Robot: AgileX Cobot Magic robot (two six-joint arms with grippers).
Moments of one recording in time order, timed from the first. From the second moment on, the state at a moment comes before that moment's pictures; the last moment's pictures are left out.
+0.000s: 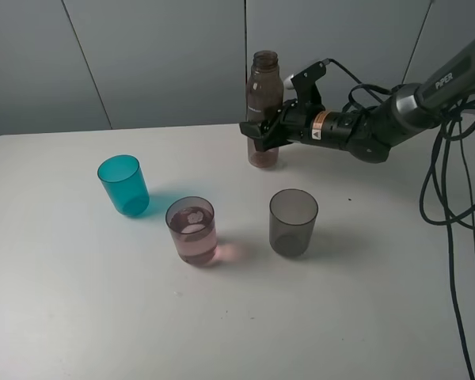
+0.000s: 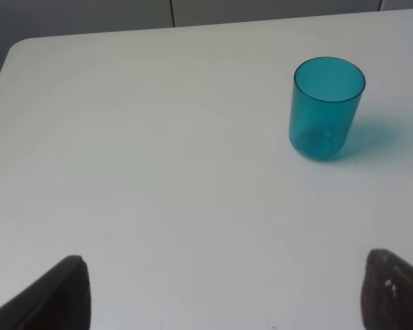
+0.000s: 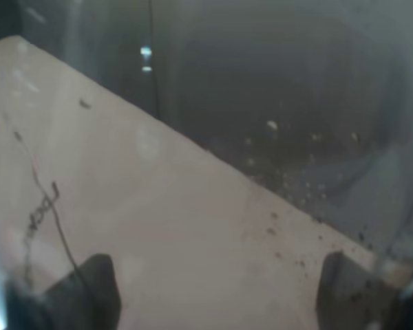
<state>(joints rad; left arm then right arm) -0.03 0.00 -0.51 0.00 1.08 0.01 0.27 2.32 -1.25 -0.80 -0.81 0.45</state>
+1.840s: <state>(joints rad) -0.03 0.00 -0.51 0.00 1.08 0.01 0.25 1.89 -0.87 -0.70 -0.59 0.43</state>
